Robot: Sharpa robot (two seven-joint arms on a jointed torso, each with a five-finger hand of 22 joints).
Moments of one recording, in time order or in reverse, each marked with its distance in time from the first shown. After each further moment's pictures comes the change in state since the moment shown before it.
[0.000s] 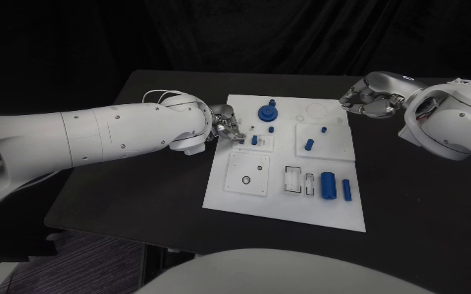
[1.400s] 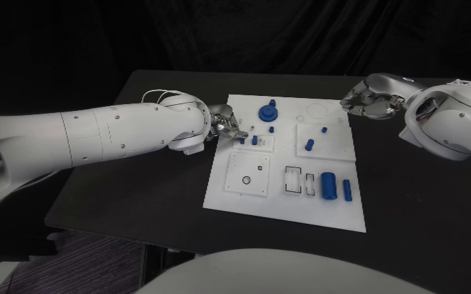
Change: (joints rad) left arm -0.003 -0.003 0.001 -0.011 -0.008 0.011 0.017; left_hand -0.133 0.017 -0.124 0.054 -0.239 -0.010 0.012 -0.020 0.000 0.000 0.000 0.000 0.000 0.000 0.000 0.000 0.000 0.000 0.000 0.000 -0.014 0.000; right arm -0.004 0.003 0.000 -0.010 0.004 0.015 -0.001; right_hand 0.000 0.000 0.000 0.000 0.005 0.004 0.004 0.000 0.000 0.004 0.004 0.000 0.000 -0.003 0.003 0.000 0.000 0.000 0.000 0.000 -0.004 0.000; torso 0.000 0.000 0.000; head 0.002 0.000
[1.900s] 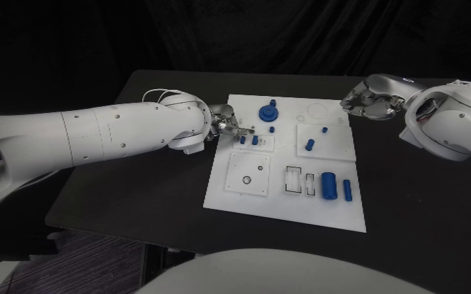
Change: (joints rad) left arm 0.000 0.001 0.002 -0.006 0.001 0.013 0.013; left_hand -0.144 0.044 -0.176 0.003 -0.102 -0.015 0.022 -0.071 -0.058 -0.002 0.016 0.000 0.000 0.000 0.015 0.000 0.000 0.000 -0.009 0.009 -0.020 0.000; right arm -0.001 0.001 0.000 -0.001 0.000 0.004 0.000; right_hand 0.000 0.000 0.004 -0.004 0.000 0.000 0.000 0.000 0.000 0.000 0.000 0.000 0.000 0.000 0.000 0.000 0.000 0.000 0.004 0.004 0.000 0.000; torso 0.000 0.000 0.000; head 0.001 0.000
